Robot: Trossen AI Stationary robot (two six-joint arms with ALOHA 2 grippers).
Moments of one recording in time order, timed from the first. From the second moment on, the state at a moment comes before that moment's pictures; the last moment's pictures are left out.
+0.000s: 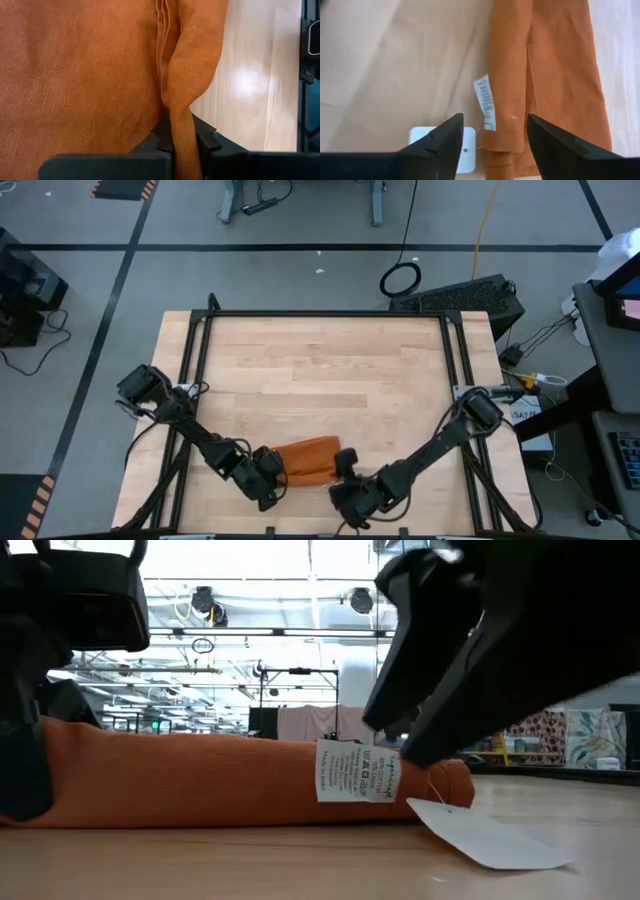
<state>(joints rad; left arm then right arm) -0.70 1.77 0.79 0.05 -0.20 -1.02 0.64 2.09 1.44 -0.45 0.50 0.22</state>
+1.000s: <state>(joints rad) -0.80 1.61 0.78 -0.13 -0.41 -0.88 0.38 2.13 1.45 -0.47 -0.16 0.51</state>
